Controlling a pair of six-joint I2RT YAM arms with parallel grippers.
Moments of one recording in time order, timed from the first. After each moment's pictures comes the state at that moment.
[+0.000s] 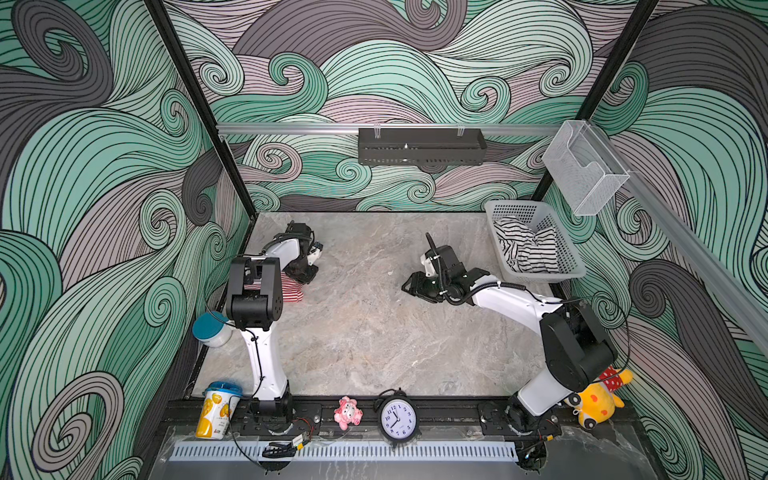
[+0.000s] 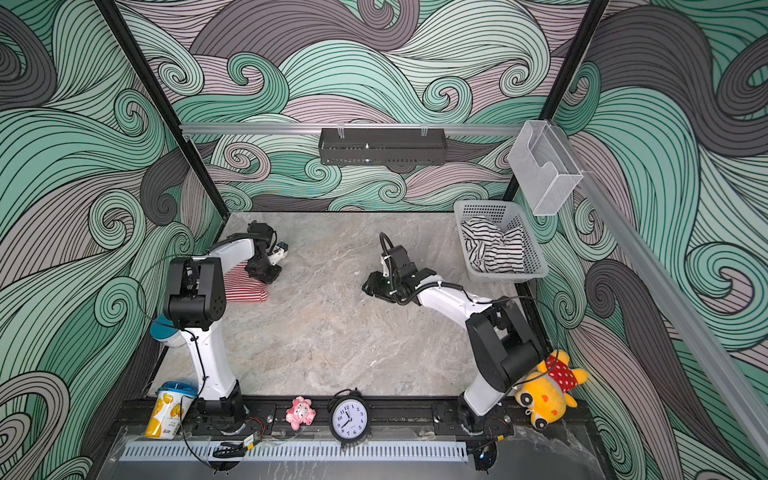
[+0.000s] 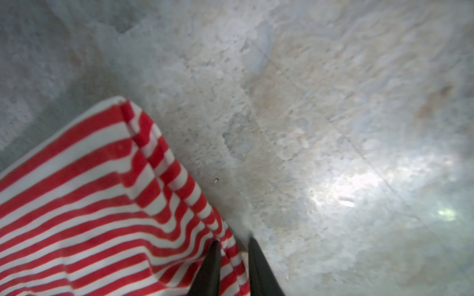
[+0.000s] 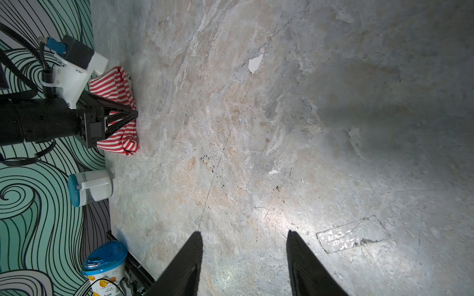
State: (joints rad) left arm 0.00 2.06 1.47 -0.82 -0.14 0.45; right arm 0.57 1.63 1.04 -0.30 -0.31 0.74
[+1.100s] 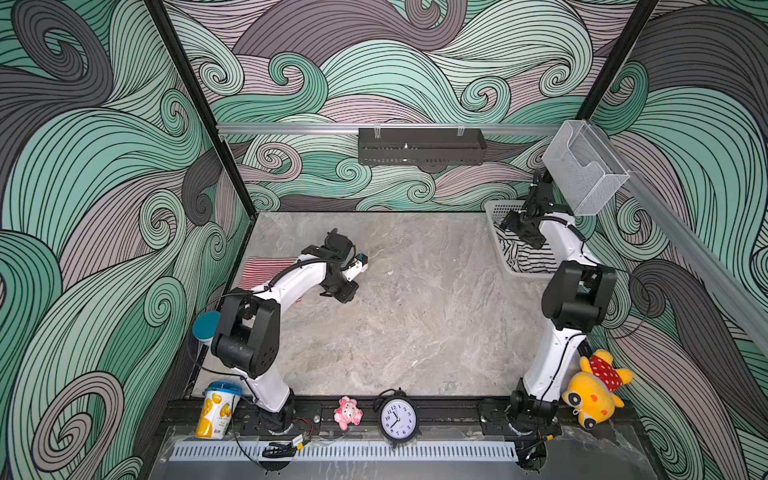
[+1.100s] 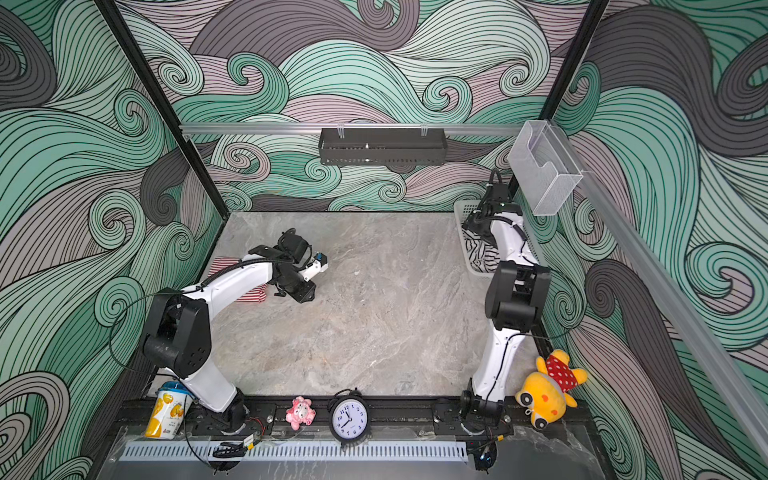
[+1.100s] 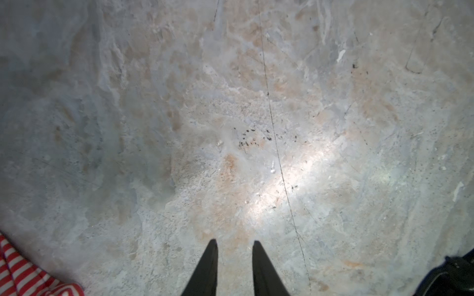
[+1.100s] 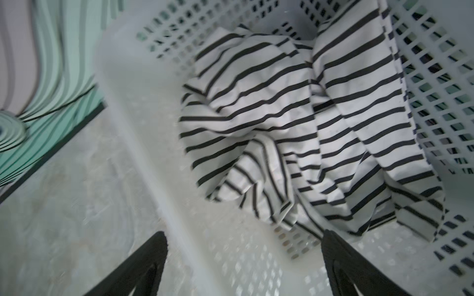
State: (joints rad) left arm -0.37 1.68 1.21 -0.86 0.15 0.28; right arm -0.20 2.14 1.96 -0.89 0.09 0.41
